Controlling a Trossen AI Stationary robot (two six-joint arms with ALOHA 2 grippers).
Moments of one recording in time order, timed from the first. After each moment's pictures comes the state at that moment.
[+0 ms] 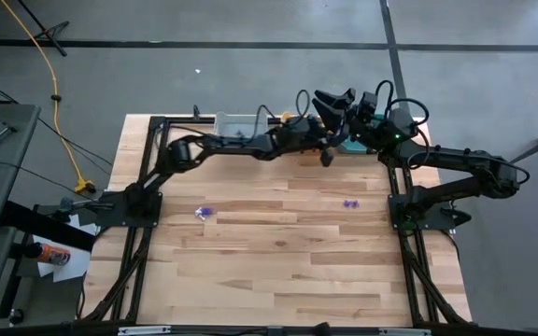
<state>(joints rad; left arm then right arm) 0.30 2.37 1.85 0.40 0.02 -0.13 -0.33 1.16 0.88 0.76 0.06 0.30</state>
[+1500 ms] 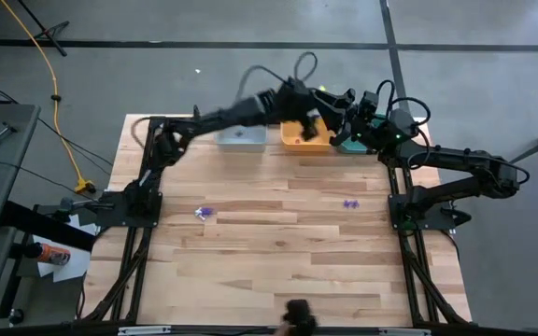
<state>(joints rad) 0.40 2.21 2.15 -0.49 -0.11 0.23 -0.33 1.16 0.88 0.78 0.06 0.33</state>
